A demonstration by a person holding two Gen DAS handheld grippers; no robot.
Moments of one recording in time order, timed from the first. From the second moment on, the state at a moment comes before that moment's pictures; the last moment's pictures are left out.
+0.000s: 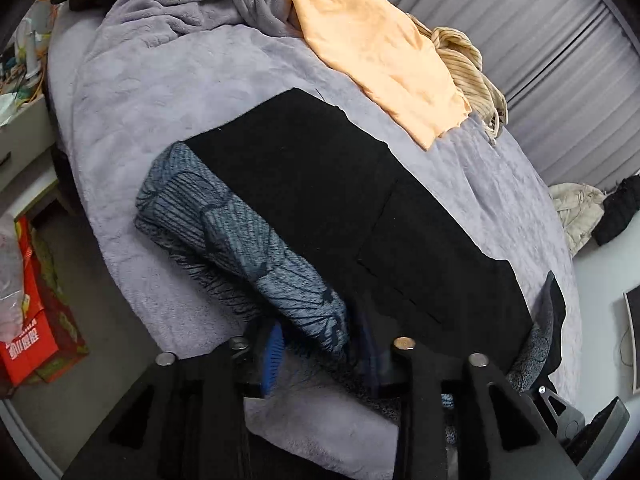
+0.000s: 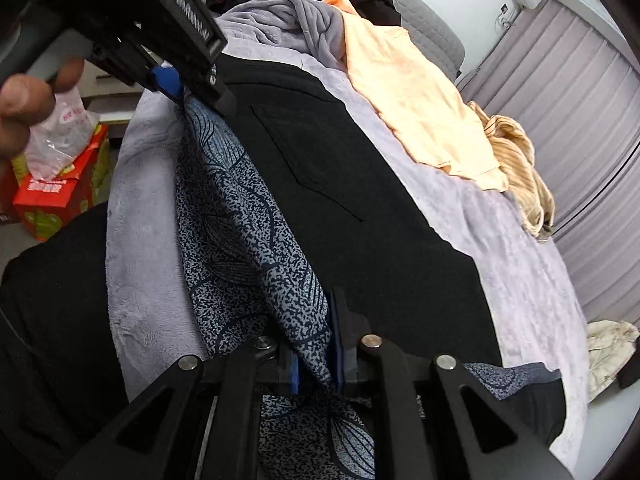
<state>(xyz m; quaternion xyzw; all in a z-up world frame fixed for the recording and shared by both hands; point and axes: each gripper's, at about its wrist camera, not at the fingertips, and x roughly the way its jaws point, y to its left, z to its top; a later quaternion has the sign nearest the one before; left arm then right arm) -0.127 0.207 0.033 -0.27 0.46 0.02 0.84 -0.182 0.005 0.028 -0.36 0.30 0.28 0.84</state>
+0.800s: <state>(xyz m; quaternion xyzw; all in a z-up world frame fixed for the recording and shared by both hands) -0.090 0.137 0.032 -0.07 0.48 0.06 0.87 -0.107 -0.067 0.059 -0.11 0.43 0.25 0.86</state>
